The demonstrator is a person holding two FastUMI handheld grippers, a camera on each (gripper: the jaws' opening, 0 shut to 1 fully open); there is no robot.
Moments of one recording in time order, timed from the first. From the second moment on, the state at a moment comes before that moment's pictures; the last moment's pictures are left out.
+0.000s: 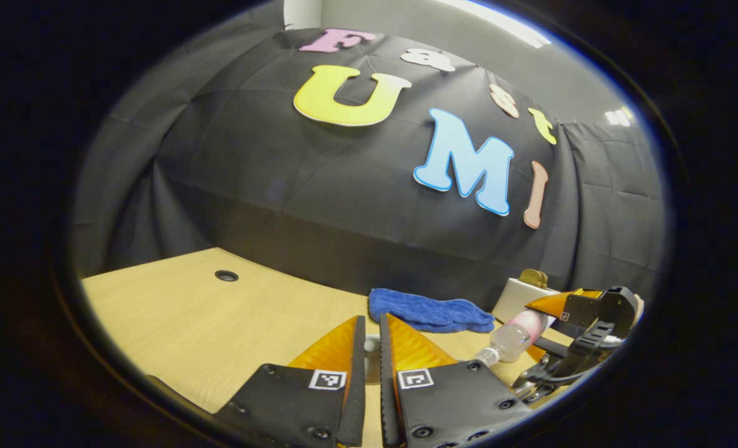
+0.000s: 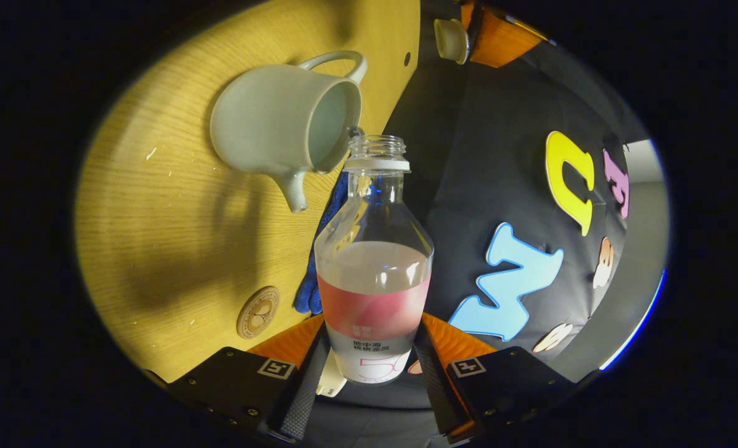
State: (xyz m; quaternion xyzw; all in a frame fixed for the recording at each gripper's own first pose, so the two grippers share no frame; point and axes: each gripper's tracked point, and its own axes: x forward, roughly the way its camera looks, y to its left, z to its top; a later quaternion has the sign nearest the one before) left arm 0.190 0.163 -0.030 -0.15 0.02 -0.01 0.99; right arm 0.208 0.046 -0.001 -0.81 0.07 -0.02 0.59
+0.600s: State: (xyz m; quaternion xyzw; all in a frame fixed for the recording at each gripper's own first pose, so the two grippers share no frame) left arm 0.189 0.168 -0.032 -0.16 0.02 -0.01 0.99; right arm 0.217 0.059 0.026 -0.85 0.02 -0.03 0.52
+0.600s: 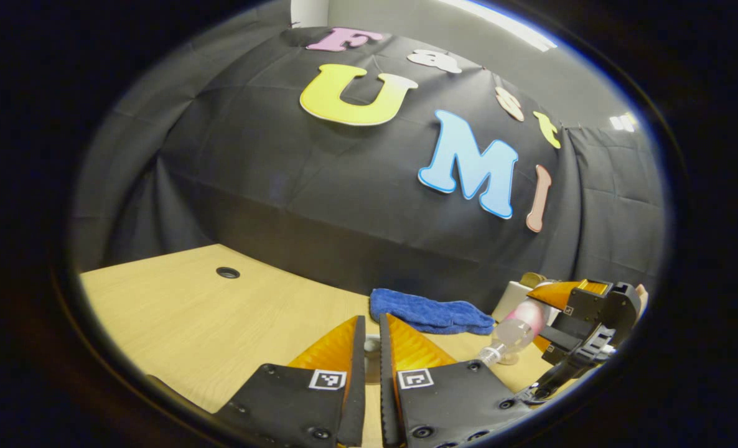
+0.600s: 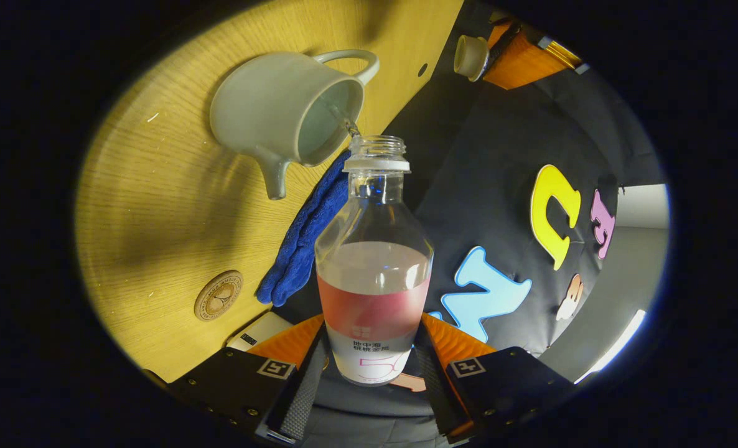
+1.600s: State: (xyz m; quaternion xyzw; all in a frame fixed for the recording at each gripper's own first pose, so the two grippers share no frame) left arm 0.190 0.166 -0.036 -0.17 0.03 -0.01 0.98; right arm 0.212 0.070 0.052 -0.90 -0.05 -0.08 0.43
